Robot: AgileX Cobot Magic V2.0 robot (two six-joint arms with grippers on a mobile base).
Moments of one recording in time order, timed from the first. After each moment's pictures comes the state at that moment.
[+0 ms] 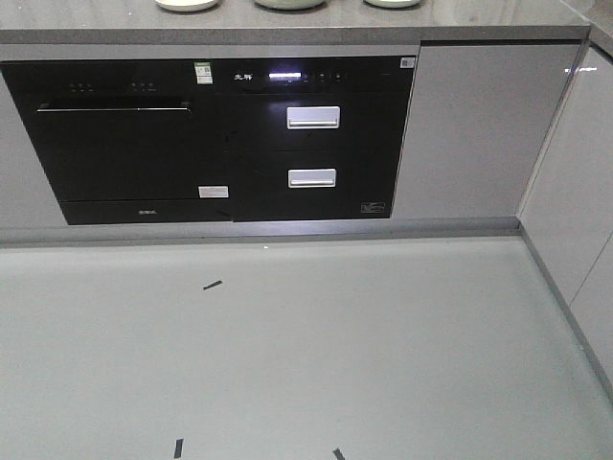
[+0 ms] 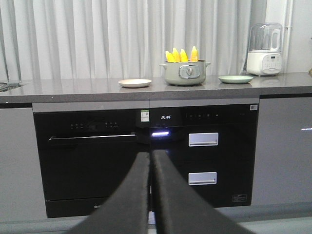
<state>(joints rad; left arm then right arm) -0.01 -0.01 0.02 0.14 -0.01 -0.16 0.05 -0.01 0.03 -0.03 0.05 0.00</state>
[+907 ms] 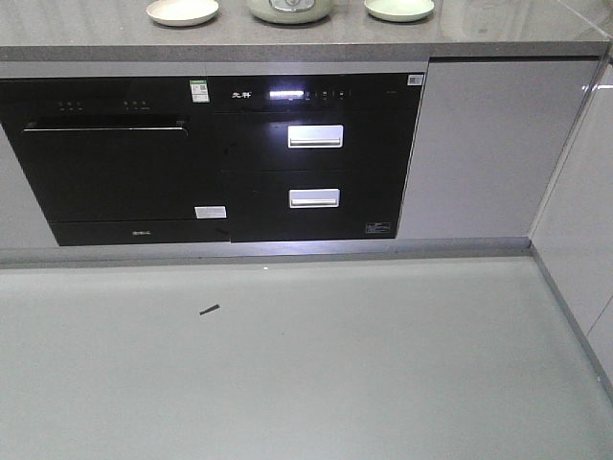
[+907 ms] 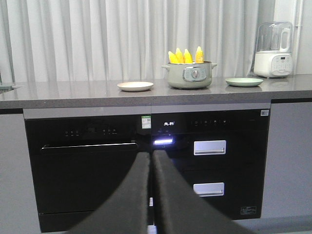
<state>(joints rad) -0.01 -0.01 0.02 0.14 -0.01 -0.16 0.05 -0.01 0.03 -0.03 0.05 0.00</state>
